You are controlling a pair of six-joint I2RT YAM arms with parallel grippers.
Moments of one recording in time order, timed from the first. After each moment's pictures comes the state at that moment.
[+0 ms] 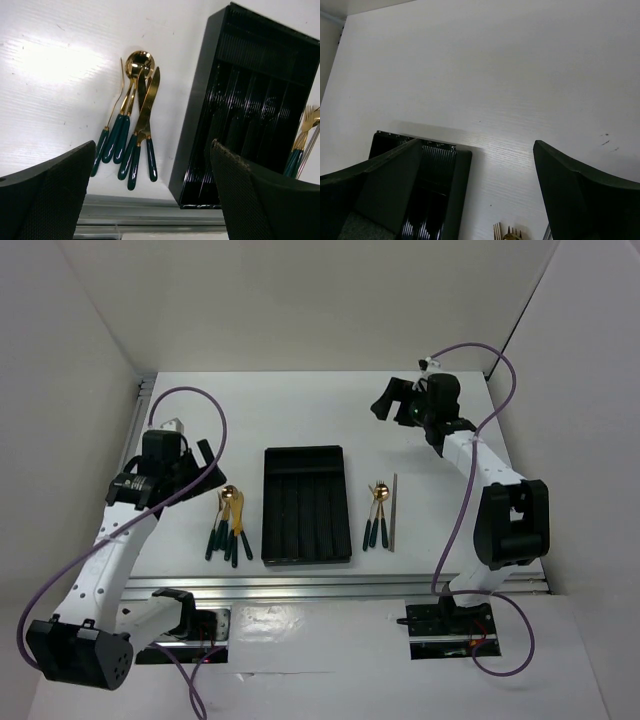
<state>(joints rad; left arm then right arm) -0.10 1.03 1.02 -0.81 -0.02 -0.51 0.12 1.65 1.23 0.01 -0.28 0.37</state>
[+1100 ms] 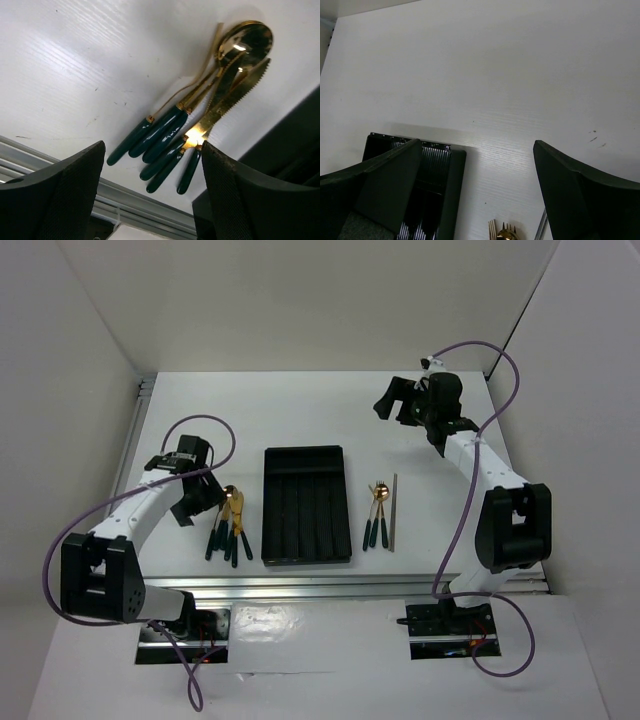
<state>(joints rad) -0.10 1.35 0.96 -0.87 -0.20 -0.73 0.12 1.62 1.23 -0.02 -0.24 0.35</state>
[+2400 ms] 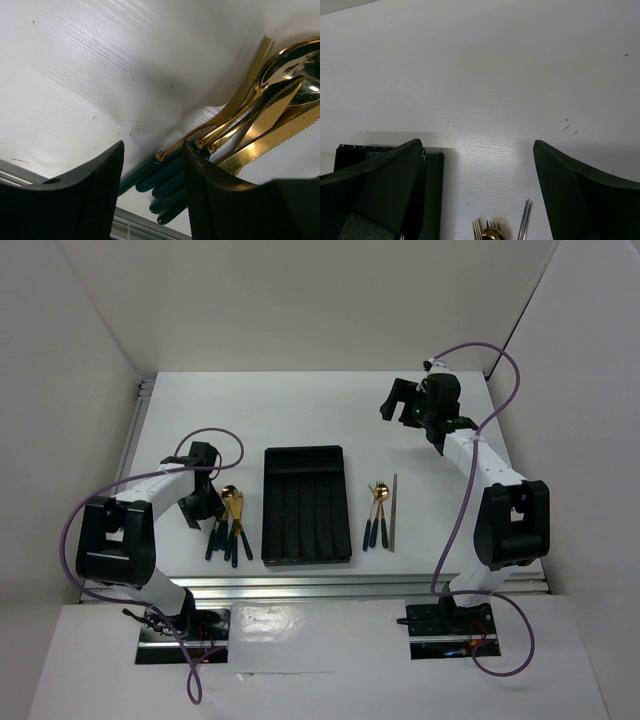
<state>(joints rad) -0.09 1.56 0.92 -0.77 -0.22 -0.69 0.12 1.64 1.25 -0.08 -0.12 0.34</state>
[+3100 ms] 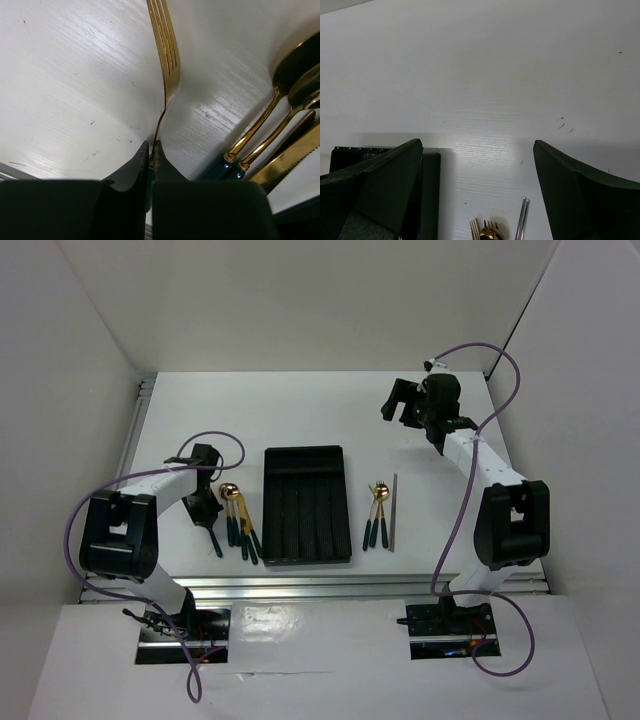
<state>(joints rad) -0.09 1.61 0.91 -0.75 -0.22 -0.69 0.12 1.64 1.25 -0.08 -0.10 0.34</state>
